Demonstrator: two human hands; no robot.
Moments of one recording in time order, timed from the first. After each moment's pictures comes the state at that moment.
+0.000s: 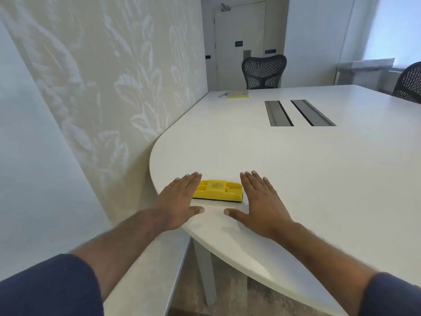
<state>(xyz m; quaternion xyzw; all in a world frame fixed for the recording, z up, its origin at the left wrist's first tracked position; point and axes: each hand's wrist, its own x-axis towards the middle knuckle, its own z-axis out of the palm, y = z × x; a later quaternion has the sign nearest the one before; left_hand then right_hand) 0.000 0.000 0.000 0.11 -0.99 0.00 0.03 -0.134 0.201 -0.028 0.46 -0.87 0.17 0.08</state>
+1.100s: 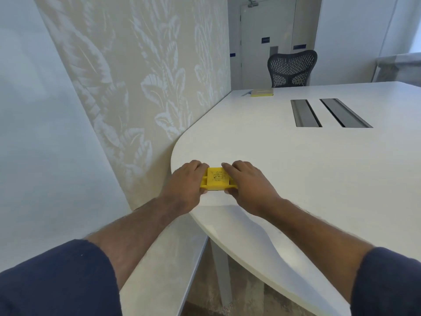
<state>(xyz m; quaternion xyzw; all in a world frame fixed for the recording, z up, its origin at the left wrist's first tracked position) 0.000 -0.017 0.019 0.16 -0.97 0.02 0.18 -0.138 0.133 0.003 0.58 -0.77 0.22 0.15</state>
